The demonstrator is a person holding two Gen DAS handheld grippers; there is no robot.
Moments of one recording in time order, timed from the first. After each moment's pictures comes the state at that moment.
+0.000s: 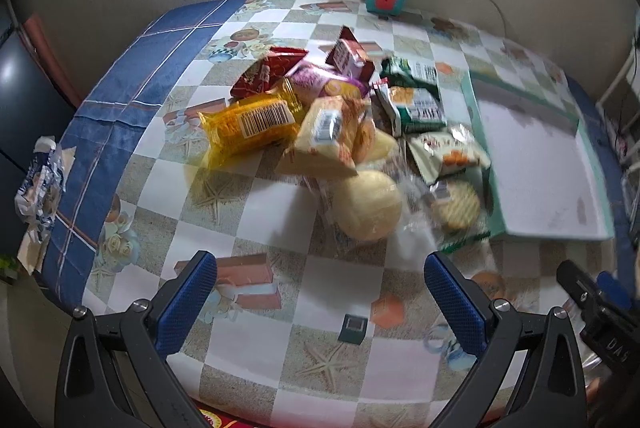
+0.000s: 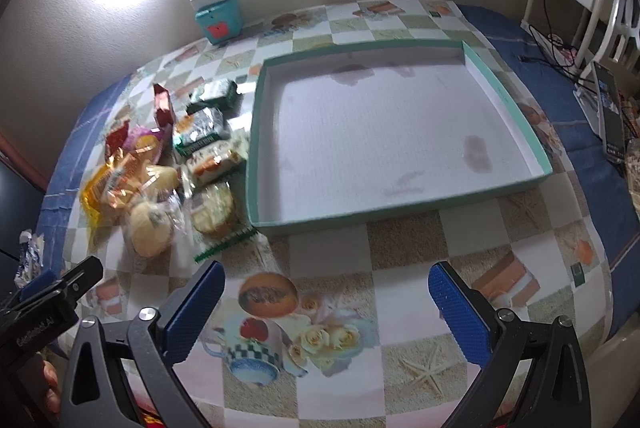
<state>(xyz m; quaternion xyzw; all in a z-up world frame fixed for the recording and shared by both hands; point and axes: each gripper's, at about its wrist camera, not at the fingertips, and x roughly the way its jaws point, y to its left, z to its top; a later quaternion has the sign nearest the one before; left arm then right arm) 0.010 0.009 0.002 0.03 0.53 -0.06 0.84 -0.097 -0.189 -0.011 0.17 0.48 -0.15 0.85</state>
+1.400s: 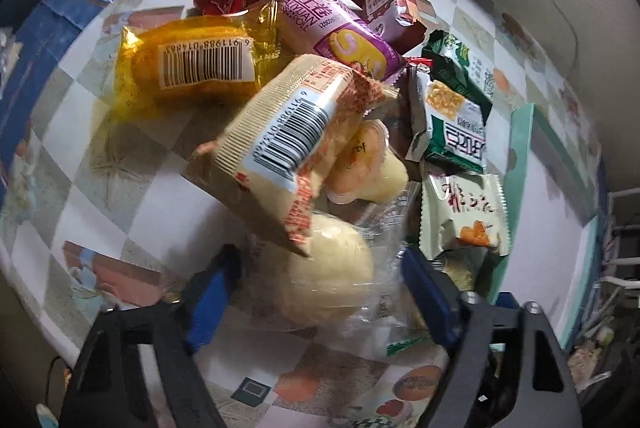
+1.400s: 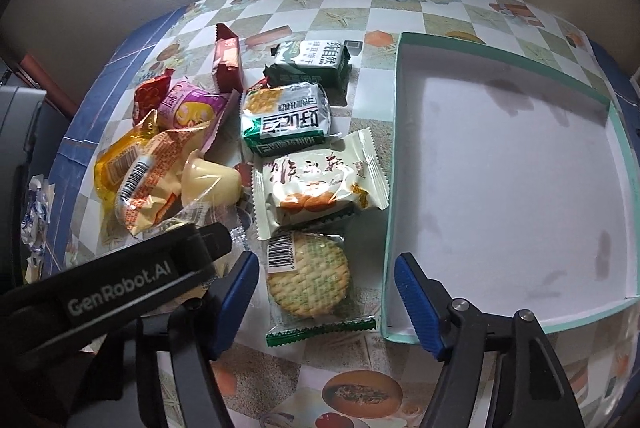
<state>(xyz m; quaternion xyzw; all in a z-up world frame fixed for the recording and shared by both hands) 0.090 -0.009 -0.073 -0.13 0.65 -0.01 0.75 0.028 -0.135 -0.048 0.11 0.55 -0.03 0.83</state>
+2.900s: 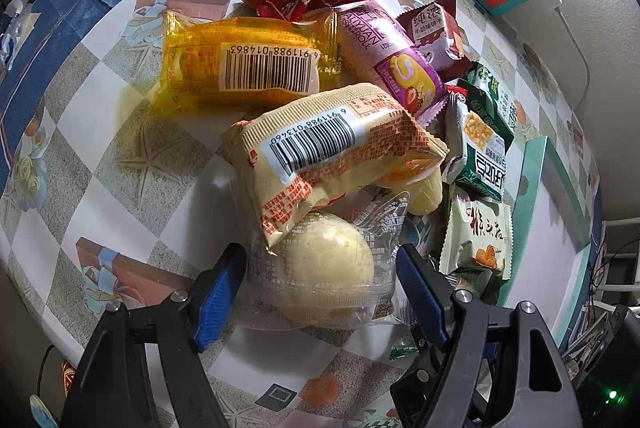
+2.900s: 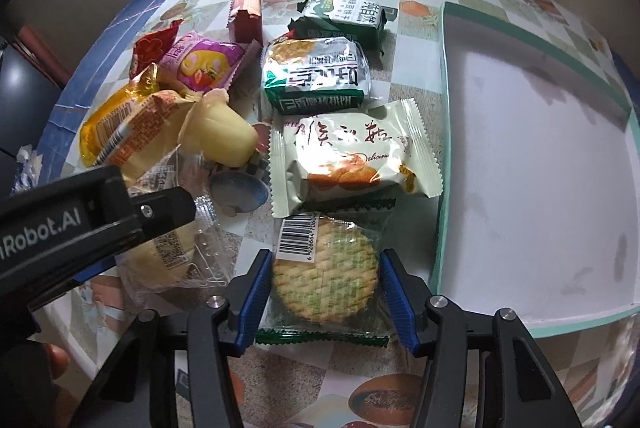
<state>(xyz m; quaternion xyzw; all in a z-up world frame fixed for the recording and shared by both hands) 0.084 0.060 -0.062 -0.17 0.65 0.01 0.74 0.037 -0.103 -0.080 0.07 0.58 -0.02 0.81</state>
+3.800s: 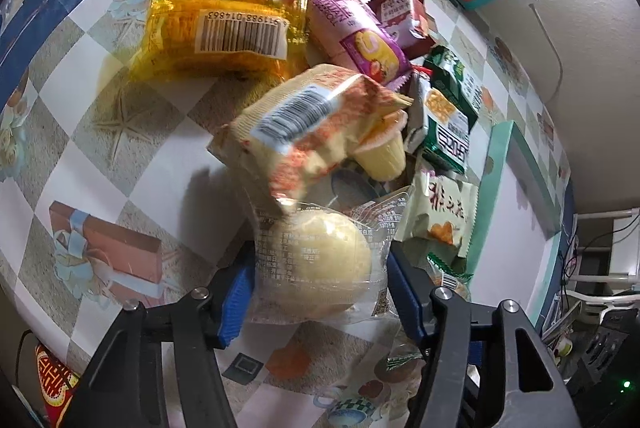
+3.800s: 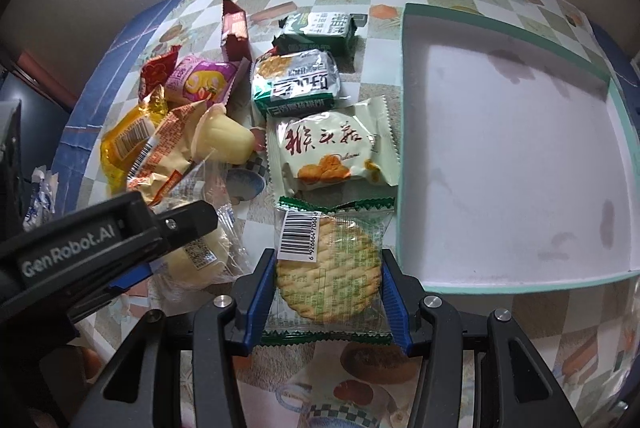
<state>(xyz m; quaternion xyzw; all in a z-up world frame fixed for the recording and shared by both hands) 0.048 0.033 -0.057 -0.22 0.64 -0.03 0.73 0.017 -0.122 -0.050 0.12 0.58 -0.03 0.81</state>
